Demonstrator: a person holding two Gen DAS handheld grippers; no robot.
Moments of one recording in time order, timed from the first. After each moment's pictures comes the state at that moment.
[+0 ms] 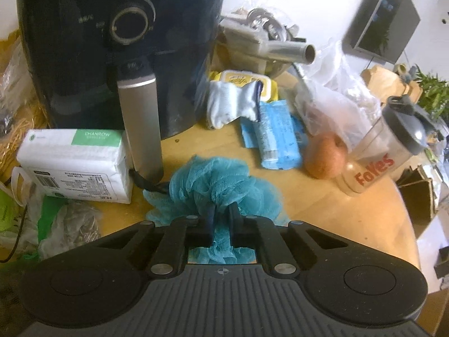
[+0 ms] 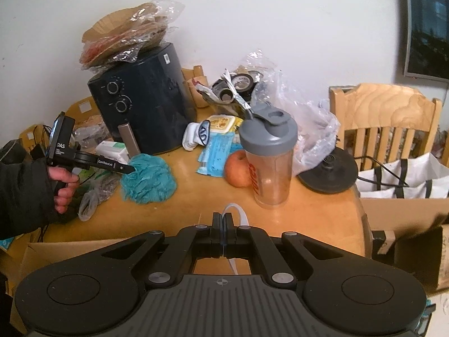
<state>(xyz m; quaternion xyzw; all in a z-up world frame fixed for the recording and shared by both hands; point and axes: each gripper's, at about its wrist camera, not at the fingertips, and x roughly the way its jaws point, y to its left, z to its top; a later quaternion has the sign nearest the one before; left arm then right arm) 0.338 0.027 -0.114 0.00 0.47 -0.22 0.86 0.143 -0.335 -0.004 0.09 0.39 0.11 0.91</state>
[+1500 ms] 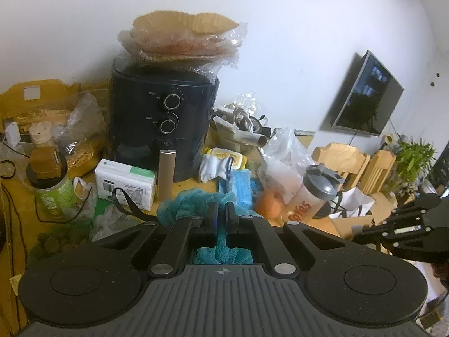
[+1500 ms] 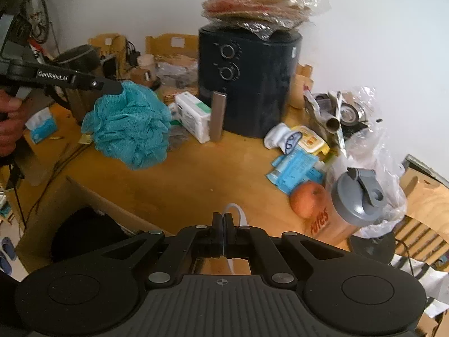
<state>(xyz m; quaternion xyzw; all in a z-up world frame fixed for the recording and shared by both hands) 0.171 0.064 0.030 -0.08 0.33 -0.18 0.92 0.168 -0.243 0.041 -0.12 0.41 0.29 0.86</state>
